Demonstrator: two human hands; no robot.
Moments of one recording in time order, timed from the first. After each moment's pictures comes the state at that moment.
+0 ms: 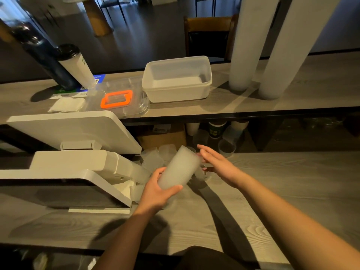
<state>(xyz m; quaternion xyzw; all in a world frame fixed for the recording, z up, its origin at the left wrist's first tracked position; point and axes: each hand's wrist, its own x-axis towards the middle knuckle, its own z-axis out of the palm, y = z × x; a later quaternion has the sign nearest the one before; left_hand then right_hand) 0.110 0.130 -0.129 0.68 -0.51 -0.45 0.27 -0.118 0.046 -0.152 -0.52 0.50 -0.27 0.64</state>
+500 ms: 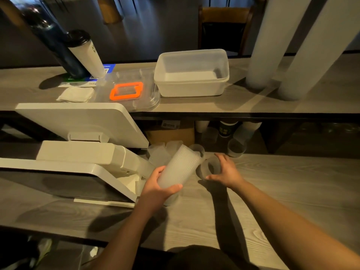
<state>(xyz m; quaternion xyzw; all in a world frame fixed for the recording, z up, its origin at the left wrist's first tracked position) 0.133 0.128 -0.145 0.72 -0.45 -0.46 0.26 -0.117 0.029 -0.241 -0.63 0.65 -0.12 0.41</state>
